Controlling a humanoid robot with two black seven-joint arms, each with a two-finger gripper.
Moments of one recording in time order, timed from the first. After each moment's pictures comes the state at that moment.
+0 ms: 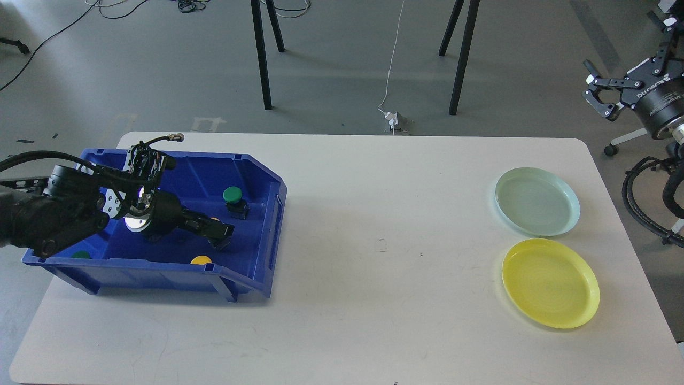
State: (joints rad) left arm -1.07 0.55 0.27 -0.78 1.39 -0.38 -0.49; right arm 0.73 -0.70 0.75 0.83 0.23 0.49 0.18
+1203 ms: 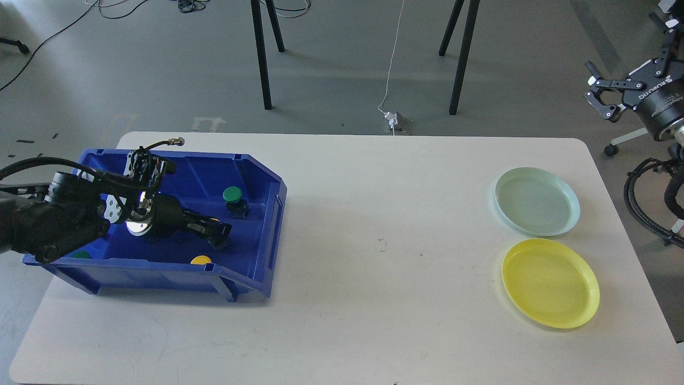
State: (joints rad) left arm -1.06 0.56 0.27 -0.79 1.40 -0.34 -0.49; right arm 0.72 -0.70 0.76 0.83 0.23 0.49 0.18
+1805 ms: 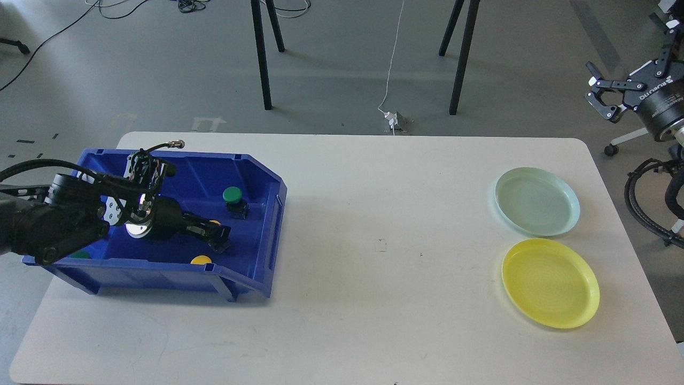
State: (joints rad) left arm -1.05 0.56 0.28 -0.79 1.40 -0.34 -0.49; right arm 0.72 -0.70 0.76 0.83 0.23 0.49 0.18
